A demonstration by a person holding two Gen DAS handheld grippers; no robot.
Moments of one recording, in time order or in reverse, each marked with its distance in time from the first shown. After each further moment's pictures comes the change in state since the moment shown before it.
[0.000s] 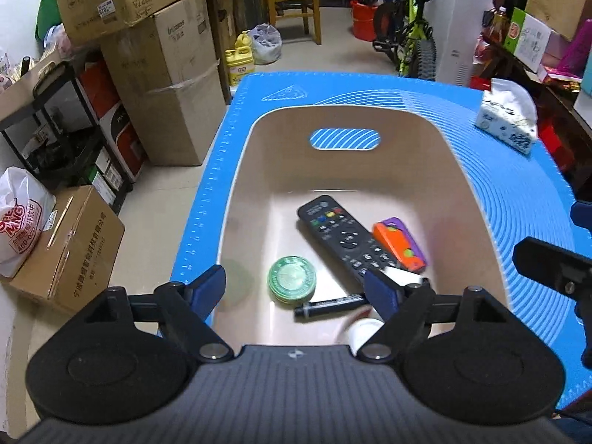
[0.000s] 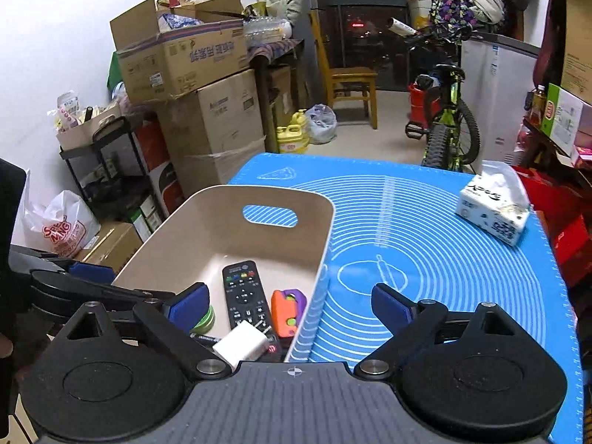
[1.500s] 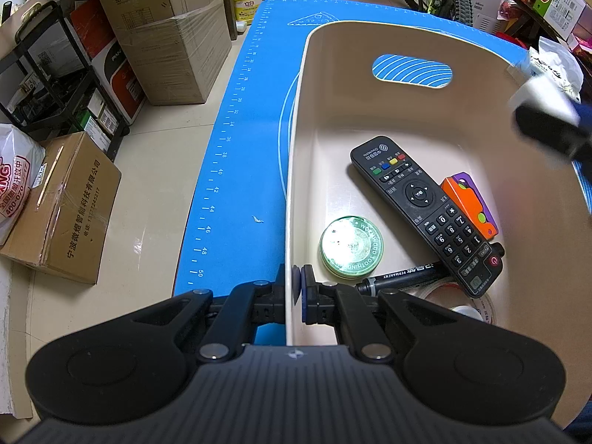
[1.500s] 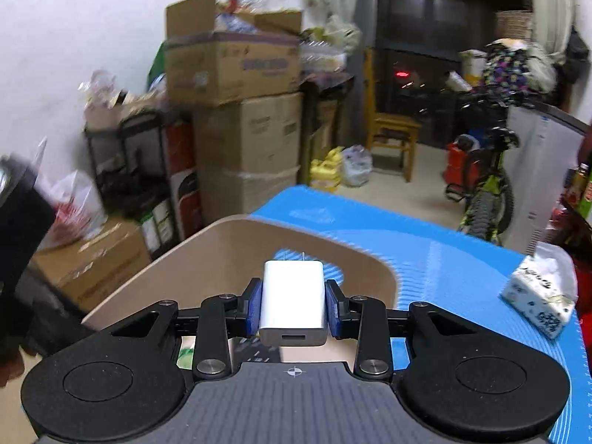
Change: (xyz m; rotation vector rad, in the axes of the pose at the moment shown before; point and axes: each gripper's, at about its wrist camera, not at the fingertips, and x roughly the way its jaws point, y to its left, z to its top) left arm 0.072 0.052 -0.001 -0.025 0.218 -0.018; right arm 0.086 0.050 0.018 -0.243 -0.076 0.058
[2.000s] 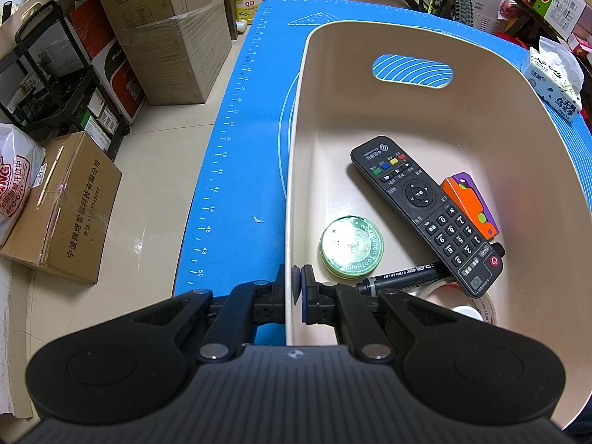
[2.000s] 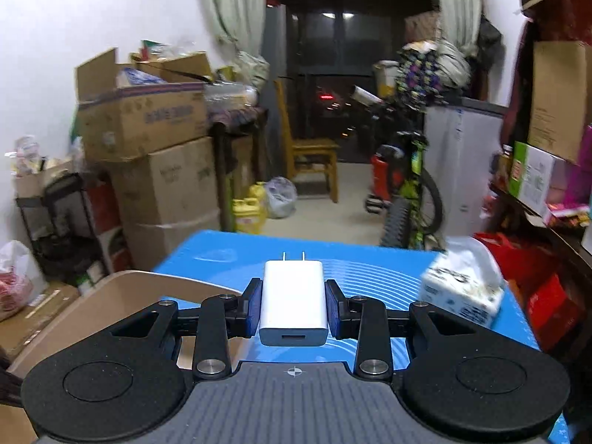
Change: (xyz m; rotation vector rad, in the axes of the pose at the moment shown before) left arm 0.000 0.000 0.000 0.000 0.000 0.000; right arm -0.032 -0.087 -0.001 0.186 -0.165 -0.180
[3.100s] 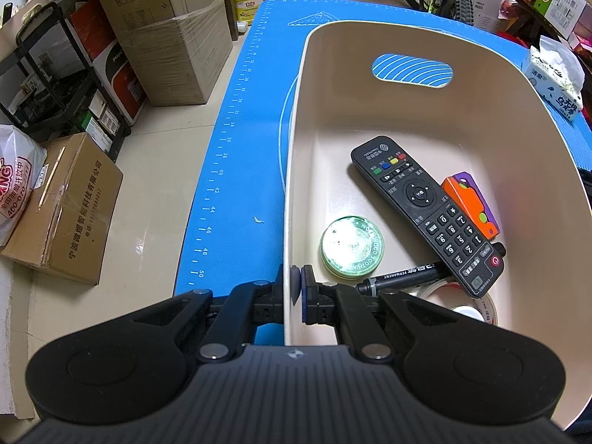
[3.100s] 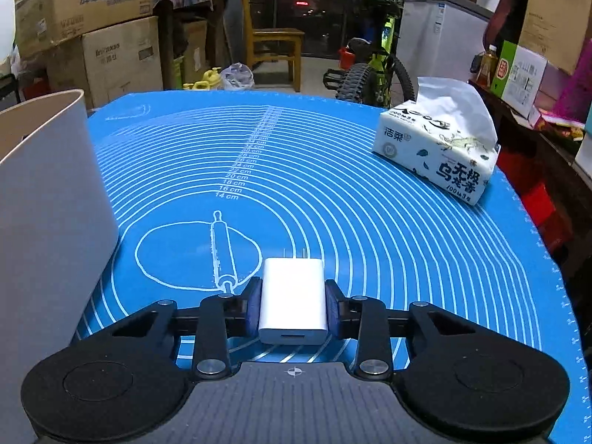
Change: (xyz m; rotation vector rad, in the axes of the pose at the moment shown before) left arm 0.000 -0.002 0.000 0.004 0.000 0.007; right arm 0.104 -0.083 -0.108 0.010 0.353 -0.154
